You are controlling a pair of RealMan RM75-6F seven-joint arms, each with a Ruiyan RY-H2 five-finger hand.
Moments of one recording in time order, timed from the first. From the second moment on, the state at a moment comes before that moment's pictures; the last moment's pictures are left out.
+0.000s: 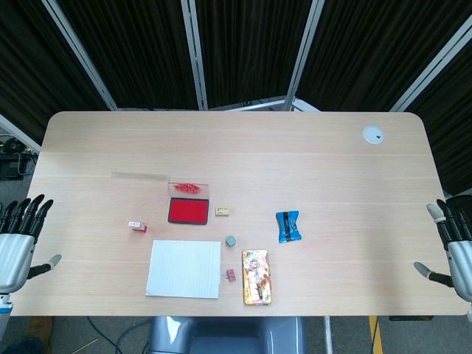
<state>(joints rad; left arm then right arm) -0.09 -1.01 -0.03 -1.89 1.53 1.51 0.35 0.06 -0.90 0.06 -1.74 -1.54 1.51 -0.01</state>
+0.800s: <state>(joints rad) -0.27 -1.20 -0.09 -1.73 1.45 1.24 0.36 0.08 -0.91 0.08 -1.75 -1.49 1.48 -0.05</state>
